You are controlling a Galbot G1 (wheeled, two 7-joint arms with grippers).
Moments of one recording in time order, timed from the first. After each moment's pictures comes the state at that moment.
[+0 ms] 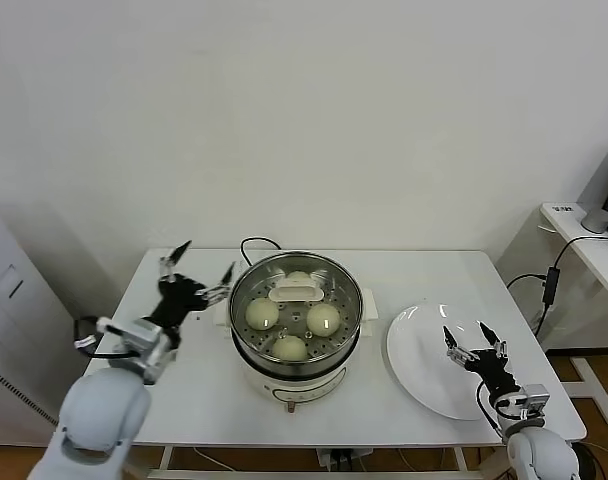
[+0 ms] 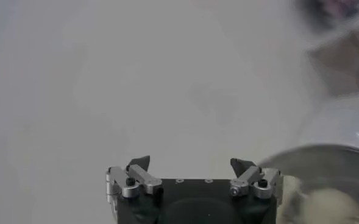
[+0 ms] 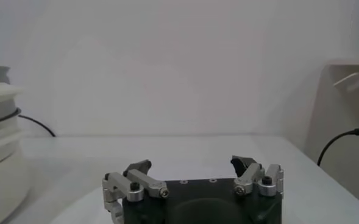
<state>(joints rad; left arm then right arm) 1.17 -1.19 -0.47 -2.13 -0.04 0.36 0.12 -1.25 1.25 0.78 1.48 0.36 0.09 -0.33</state>
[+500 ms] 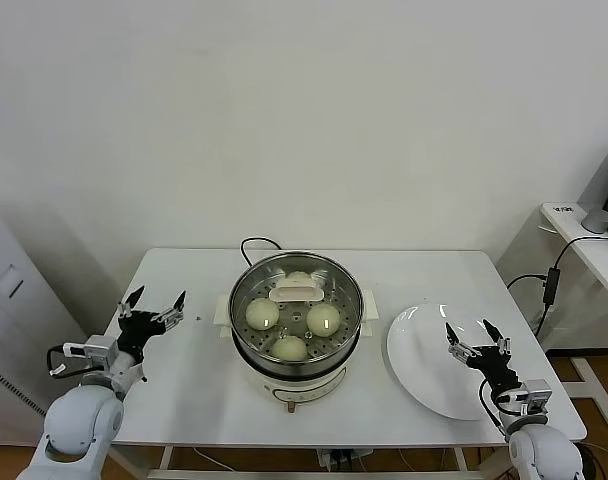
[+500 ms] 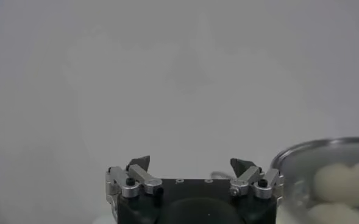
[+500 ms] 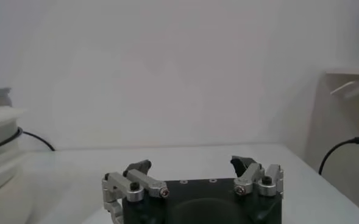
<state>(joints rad) 1.21 -1.18 -0.59 -1.84 -0.30 0.29 0.05 -1.27 1.24 0.78 1.56 0.34 0.03 -0.28</state>
